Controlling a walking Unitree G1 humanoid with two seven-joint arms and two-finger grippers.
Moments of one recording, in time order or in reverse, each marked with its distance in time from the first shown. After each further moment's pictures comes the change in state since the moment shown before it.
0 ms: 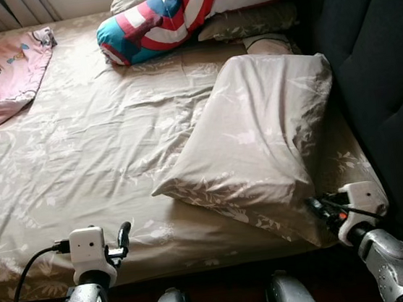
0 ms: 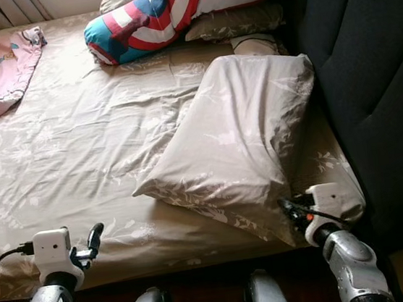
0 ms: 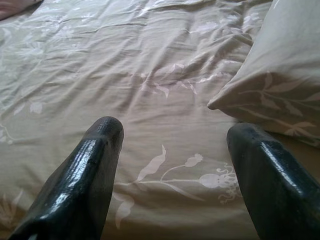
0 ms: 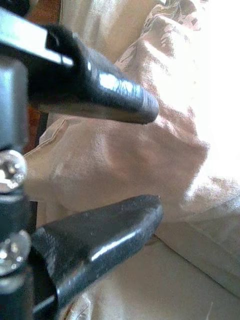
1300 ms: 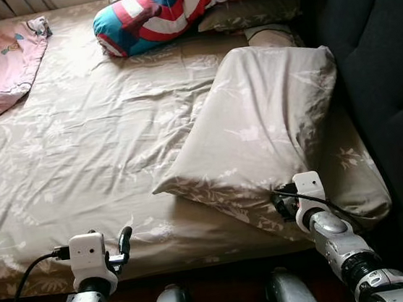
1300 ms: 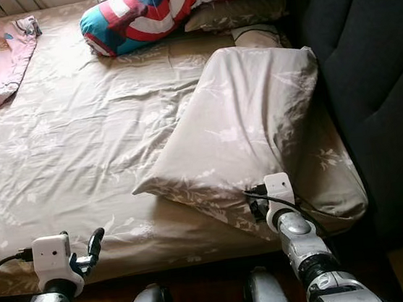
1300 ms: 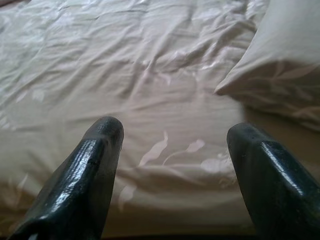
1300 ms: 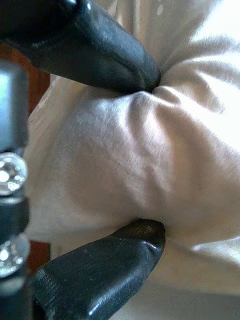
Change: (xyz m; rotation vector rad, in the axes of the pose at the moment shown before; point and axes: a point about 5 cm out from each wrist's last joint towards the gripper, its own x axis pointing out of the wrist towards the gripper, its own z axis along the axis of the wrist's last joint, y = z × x) left arm -0.015 -0.001 -0.001 0.006 0.010 -0.009; right arm 0.053 0.036 -0.007 -0.148 0.201 -0.300
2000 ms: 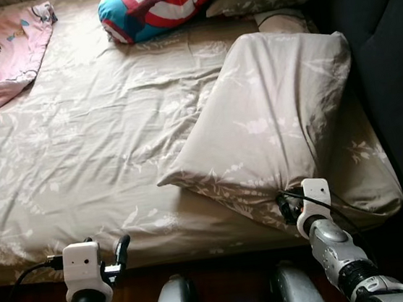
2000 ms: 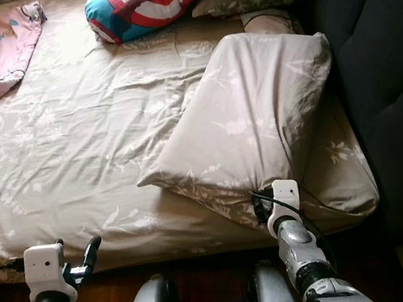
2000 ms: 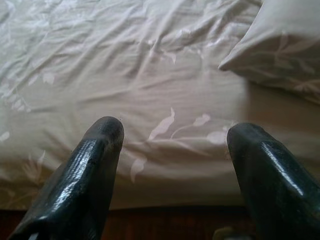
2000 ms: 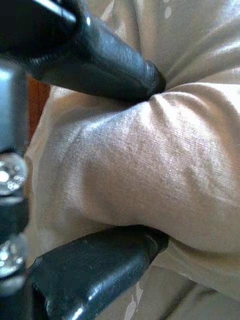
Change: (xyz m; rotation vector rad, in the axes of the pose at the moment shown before) left arm -0.024 0.003 0.008 0.025 0.015 -0.017; right arm -0.001 0.005 -0.005 0.149 -0.055 0.004
